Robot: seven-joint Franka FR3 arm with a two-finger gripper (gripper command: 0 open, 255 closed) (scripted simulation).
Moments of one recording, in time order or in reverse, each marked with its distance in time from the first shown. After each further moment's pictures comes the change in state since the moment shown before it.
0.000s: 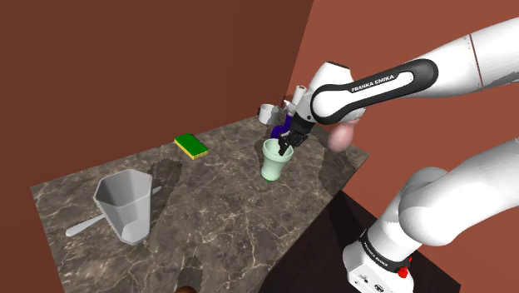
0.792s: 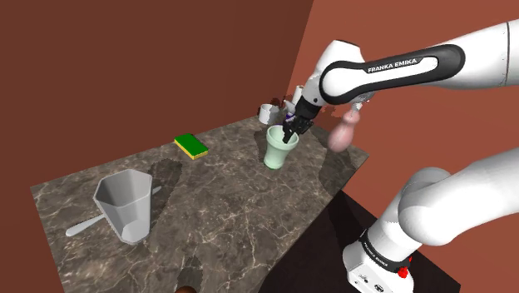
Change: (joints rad) arm -0.014 -0.094 0.008 0.083 -0.025 -0.177 0.029
